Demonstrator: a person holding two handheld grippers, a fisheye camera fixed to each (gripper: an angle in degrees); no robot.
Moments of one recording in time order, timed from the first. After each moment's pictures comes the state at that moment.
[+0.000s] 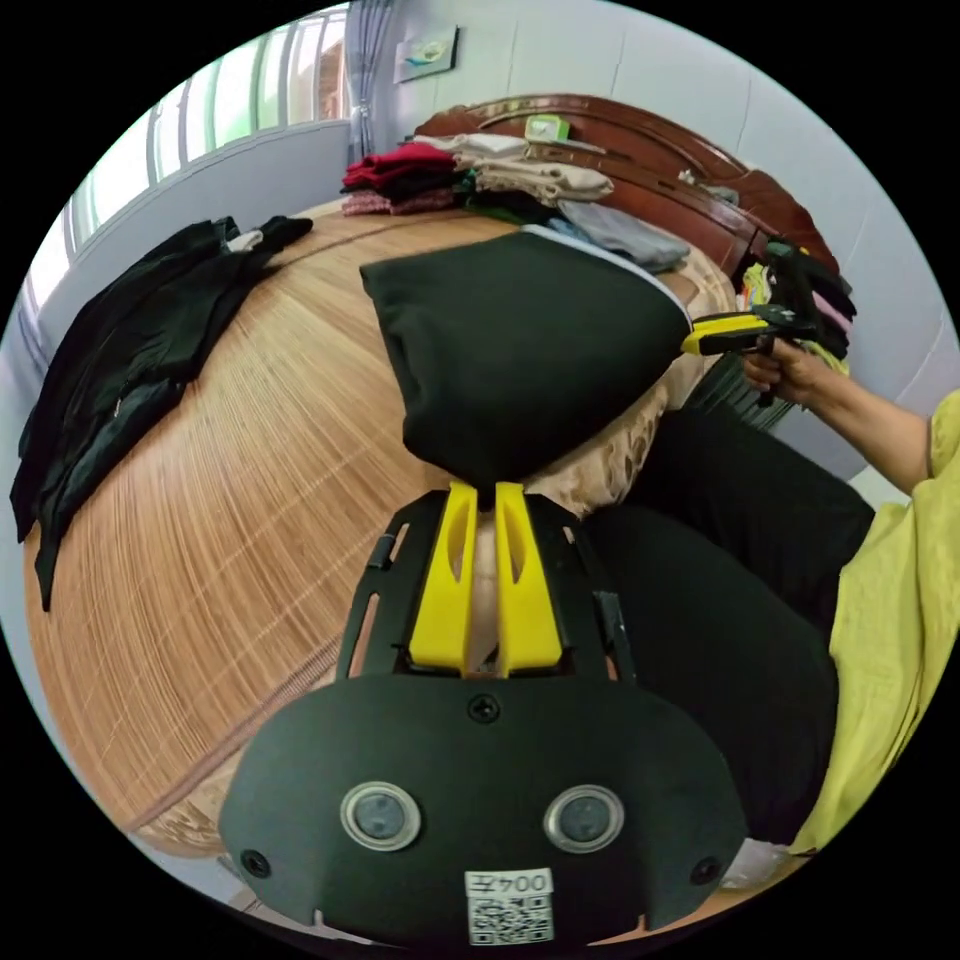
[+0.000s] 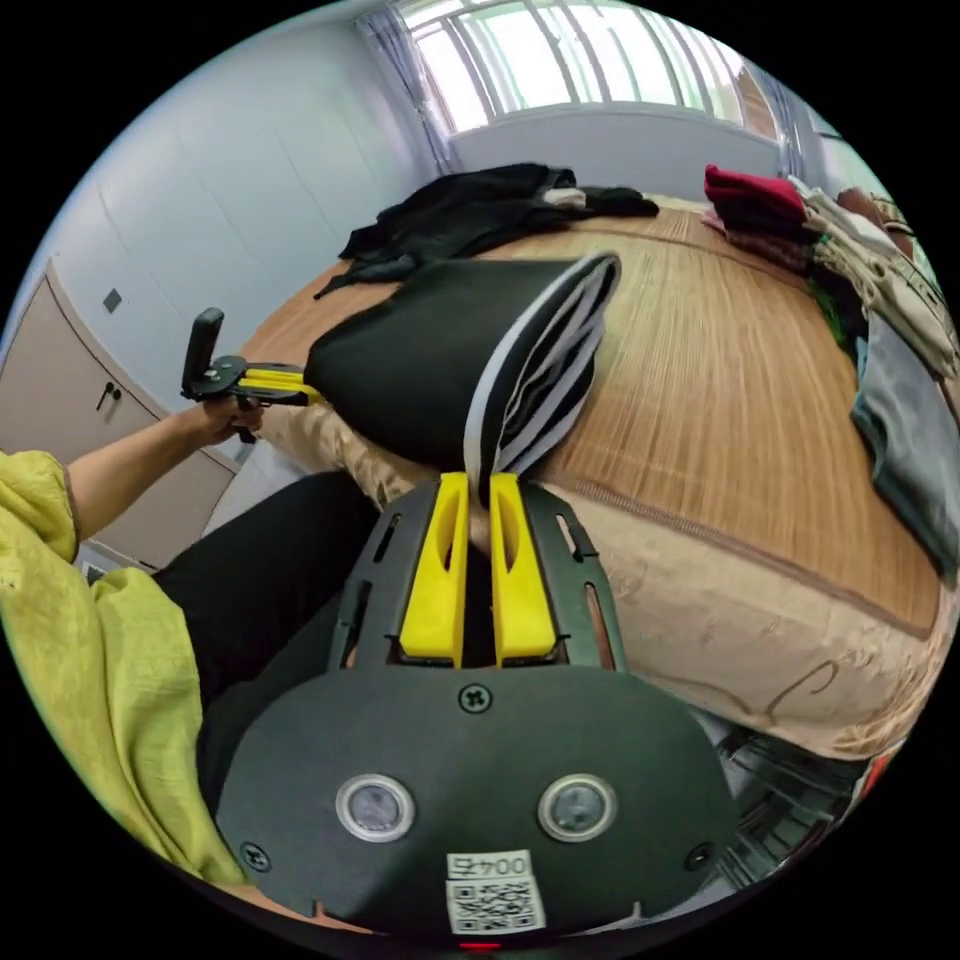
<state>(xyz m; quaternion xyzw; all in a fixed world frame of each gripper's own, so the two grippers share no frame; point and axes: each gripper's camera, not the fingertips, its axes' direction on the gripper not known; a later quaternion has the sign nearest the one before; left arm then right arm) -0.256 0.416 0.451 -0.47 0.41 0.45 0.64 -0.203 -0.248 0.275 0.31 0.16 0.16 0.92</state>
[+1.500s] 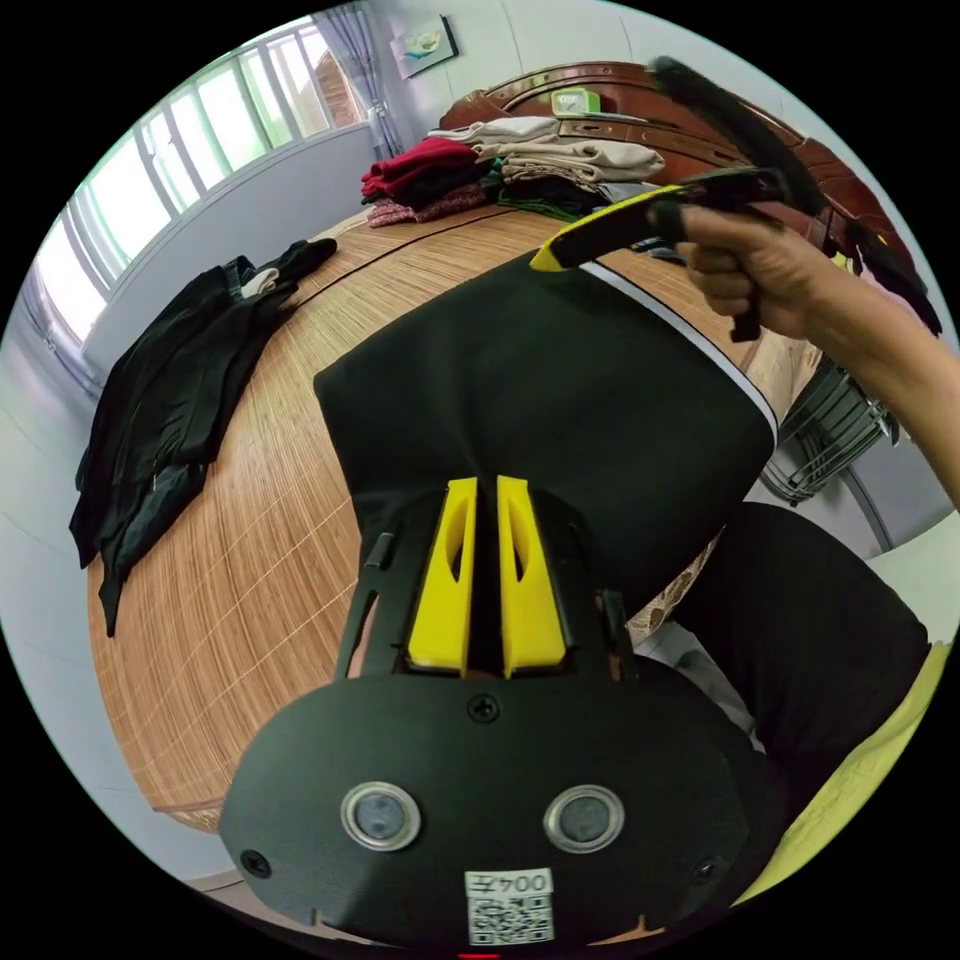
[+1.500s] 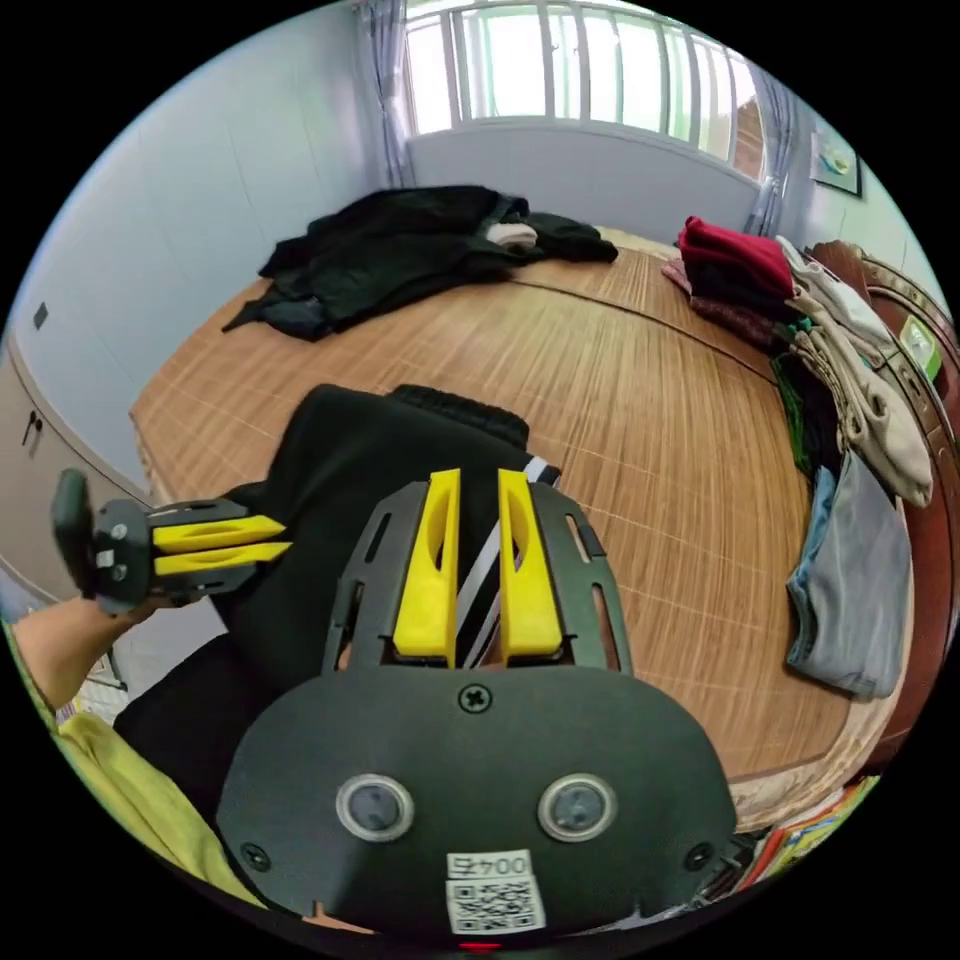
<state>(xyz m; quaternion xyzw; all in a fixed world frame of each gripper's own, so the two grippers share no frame) -0.144 0.136 0.432 -0.42 0.32 0.51 0.68 -0.136 -0.429 0.173 0.29 0.27 0.19 0.90</state>
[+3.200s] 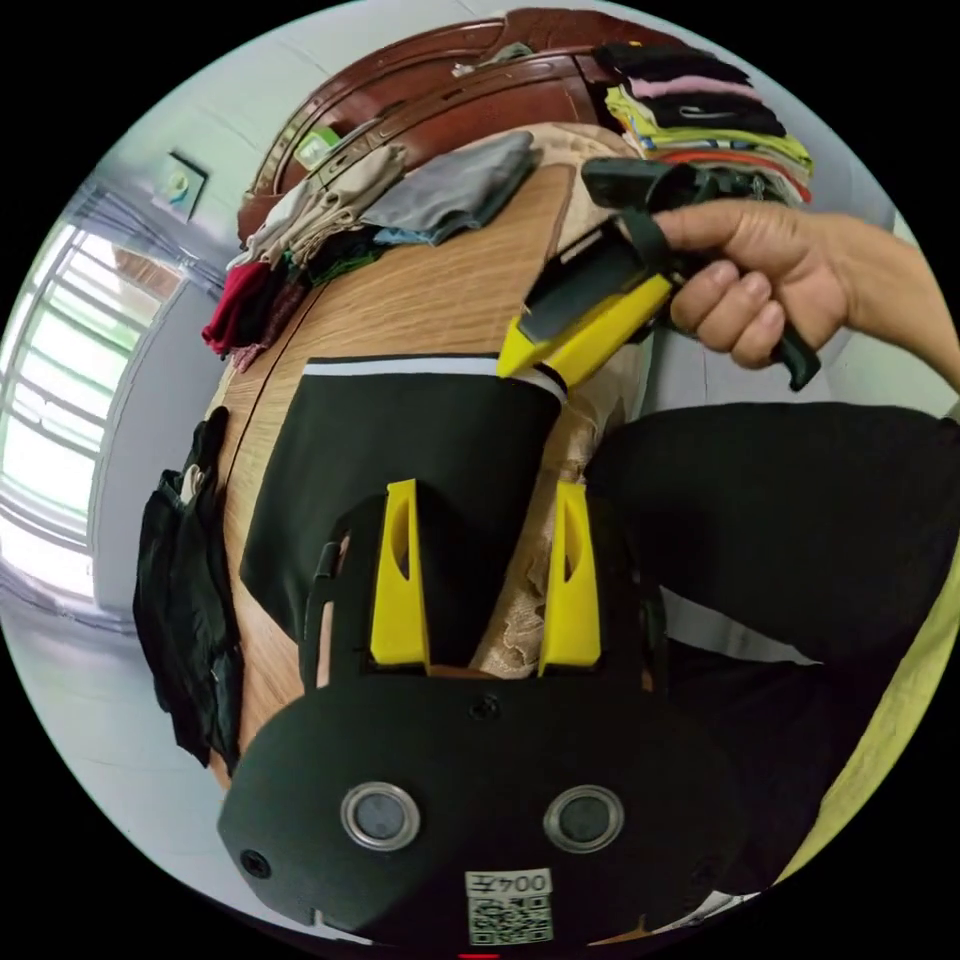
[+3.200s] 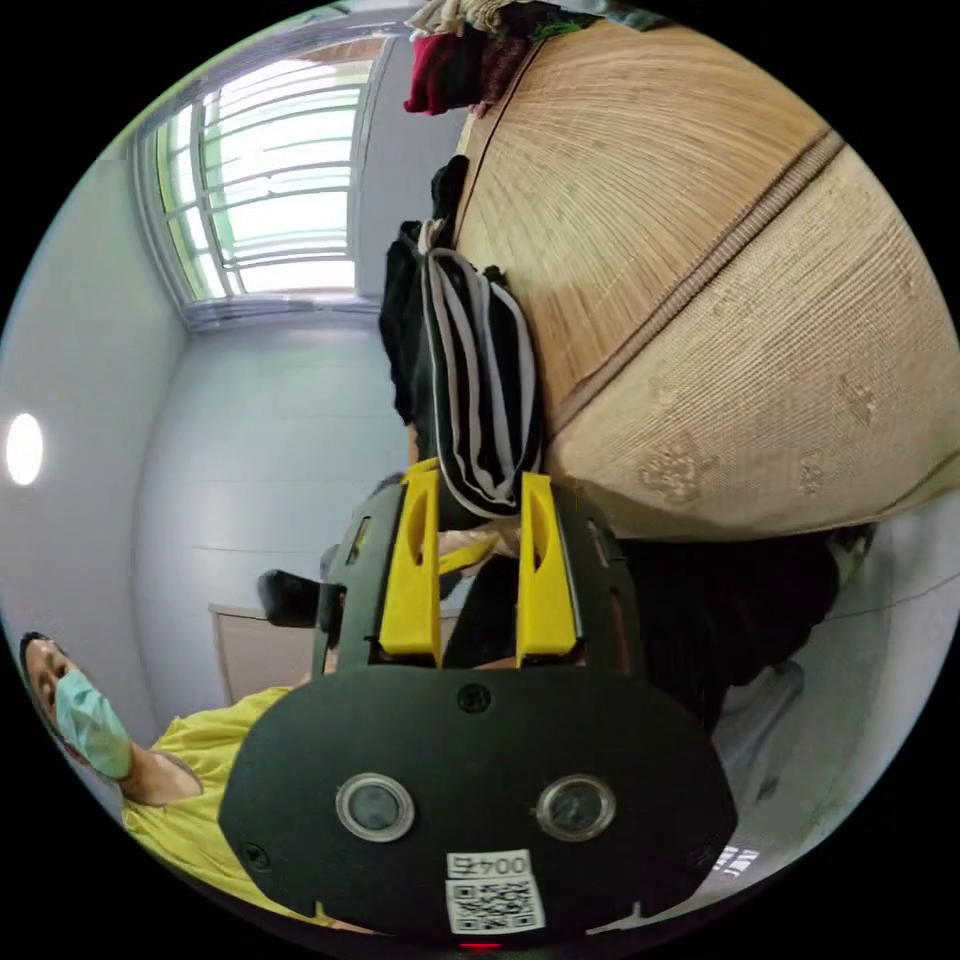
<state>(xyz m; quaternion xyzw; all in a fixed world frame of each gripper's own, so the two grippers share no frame) 0.050 -0.009 0.233 -0.29 0.41 0.69 0.52 -0.010 -0.190 0.272 0.46 -0.29 0.36 0.76</state>
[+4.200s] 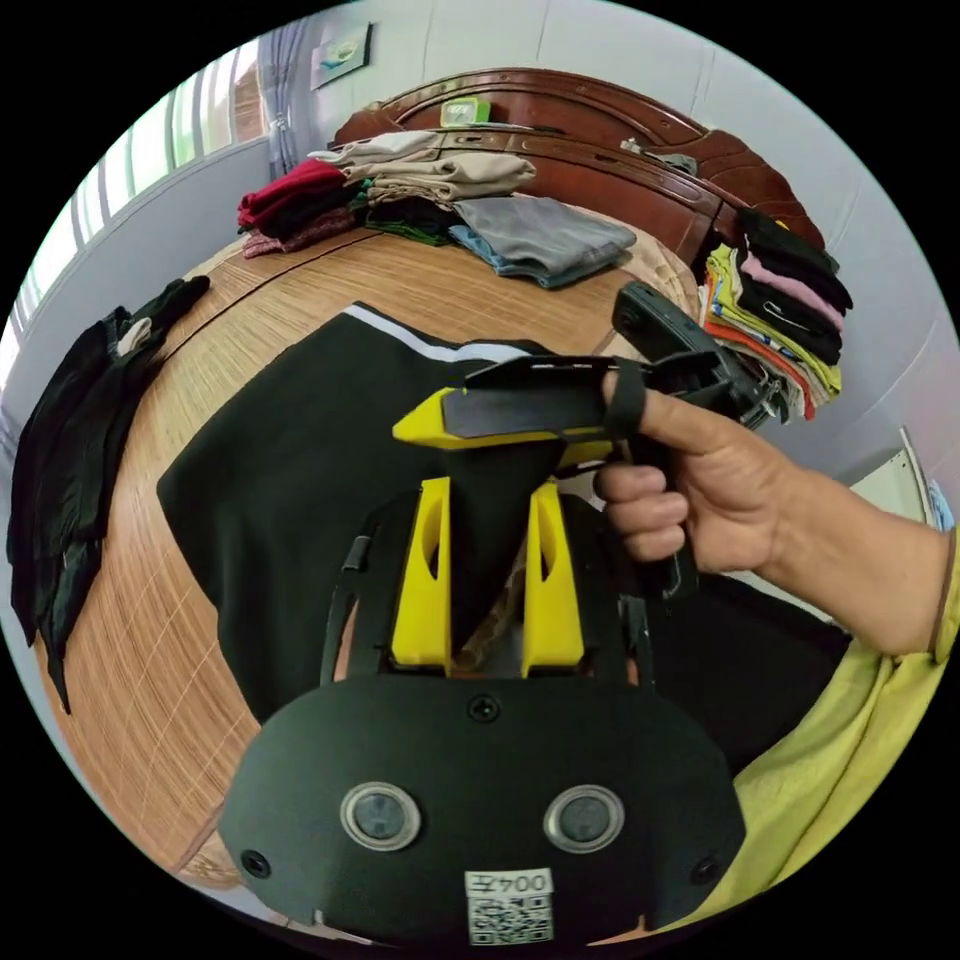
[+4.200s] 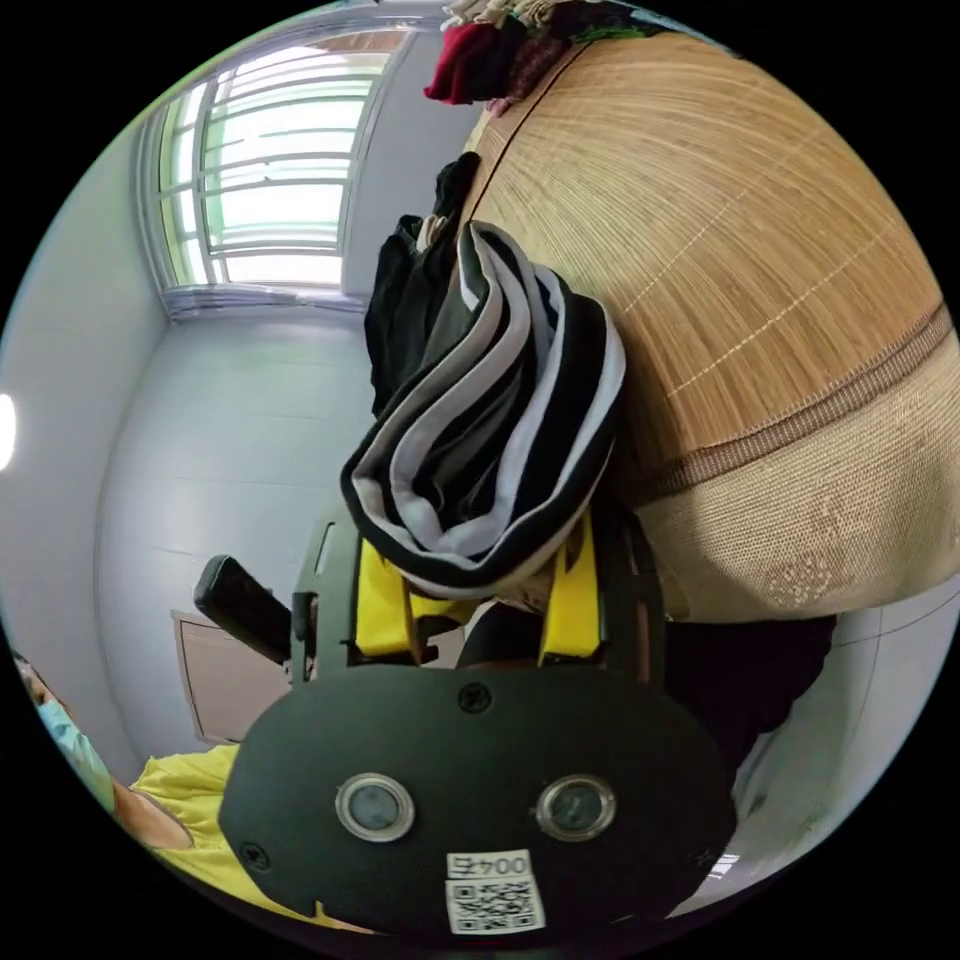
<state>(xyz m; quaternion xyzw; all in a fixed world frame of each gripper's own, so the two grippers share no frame) 0.042 0.136 0.354 -0.47 0.45 0.47 0.60 0.007 -0.250 0.260 0.45 -0.23 0.37 0.78</state>
